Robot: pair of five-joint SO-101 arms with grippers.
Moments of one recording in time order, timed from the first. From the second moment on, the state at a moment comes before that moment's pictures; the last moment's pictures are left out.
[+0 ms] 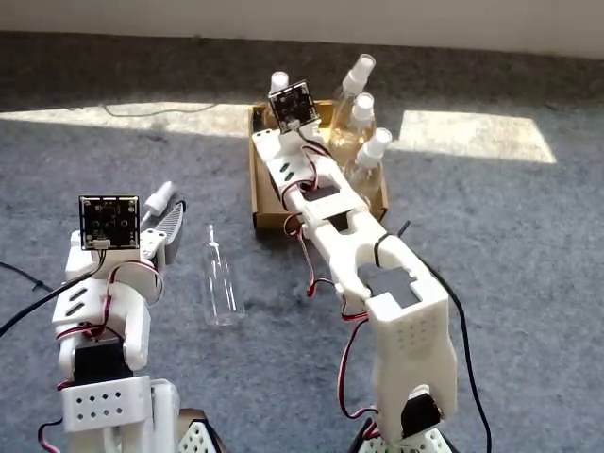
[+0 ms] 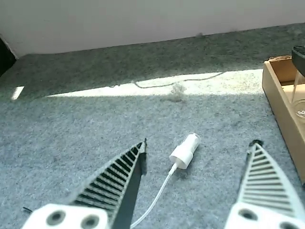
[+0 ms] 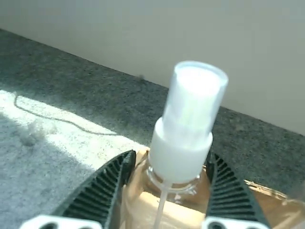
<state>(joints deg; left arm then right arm) -15.9 -80.7 76.4 34.4 -6.7 -27.2 30.7 6.9 -17.6 6.9</state>
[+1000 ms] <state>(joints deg) -15.9 -80.7 76.4 34.4 -6.7 -27.5 30.7 7.0 -17.4 6.8</state>
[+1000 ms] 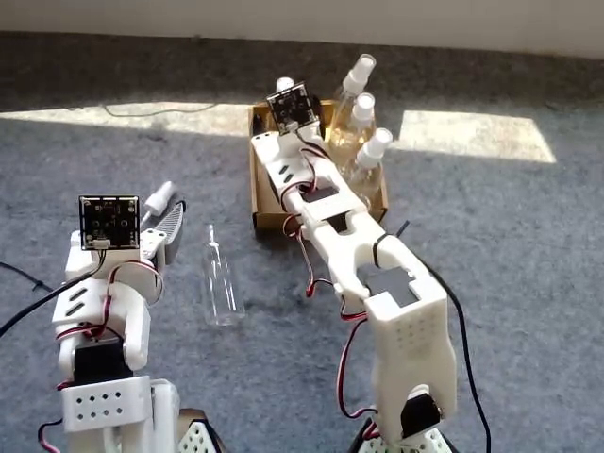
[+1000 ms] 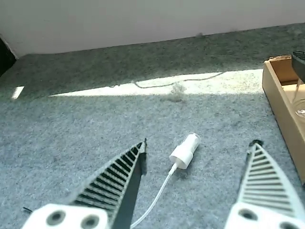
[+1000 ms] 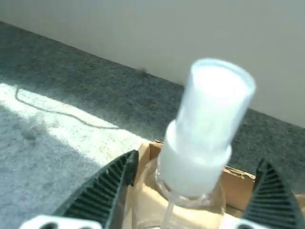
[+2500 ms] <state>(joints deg) -27.8 -77.8 59.9 39.3 -6.4 -38.9 -12.1 -1.7 41.2 6.8</state>
